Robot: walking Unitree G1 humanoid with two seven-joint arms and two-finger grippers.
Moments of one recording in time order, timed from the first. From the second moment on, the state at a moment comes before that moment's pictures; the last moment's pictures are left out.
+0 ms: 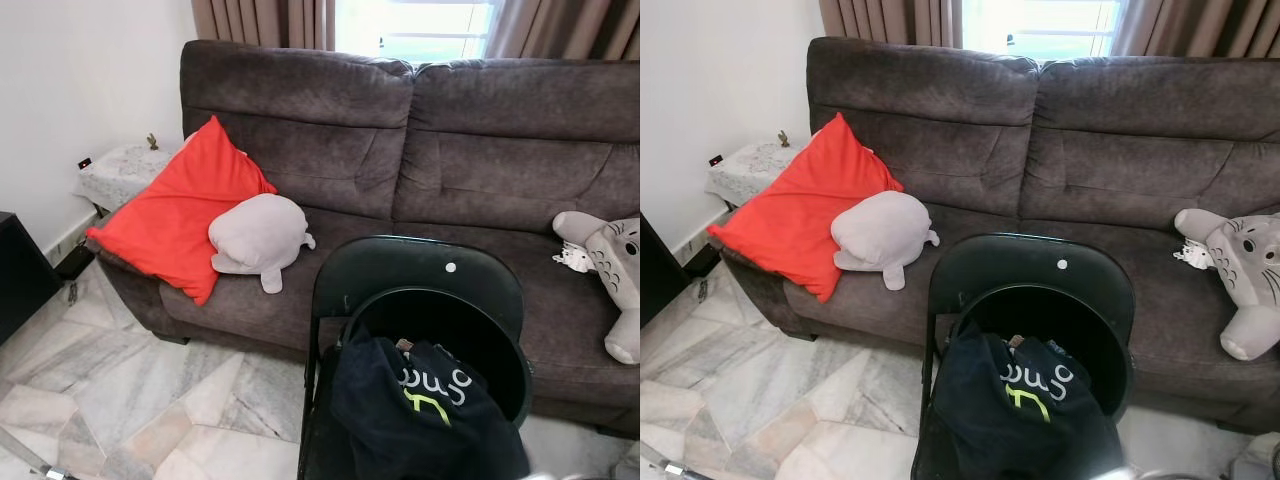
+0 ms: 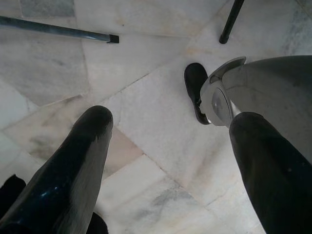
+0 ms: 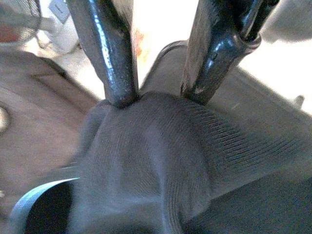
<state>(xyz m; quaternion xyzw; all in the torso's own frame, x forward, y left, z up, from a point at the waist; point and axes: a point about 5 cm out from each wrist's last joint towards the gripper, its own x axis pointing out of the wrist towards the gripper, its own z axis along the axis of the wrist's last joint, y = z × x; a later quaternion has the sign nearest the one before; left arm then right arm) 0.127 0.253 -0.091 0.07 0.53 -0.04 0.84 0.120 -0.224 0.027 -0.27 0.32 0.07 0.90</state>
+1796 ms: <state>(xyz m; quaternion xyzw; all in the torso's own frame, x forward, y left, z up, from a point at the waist) 0.159 0.248 -0.081 0.08 0.50 -0.03 0.86 0.195 -0.193 0.095 -0.33 0.01 0.03 0.94</state>
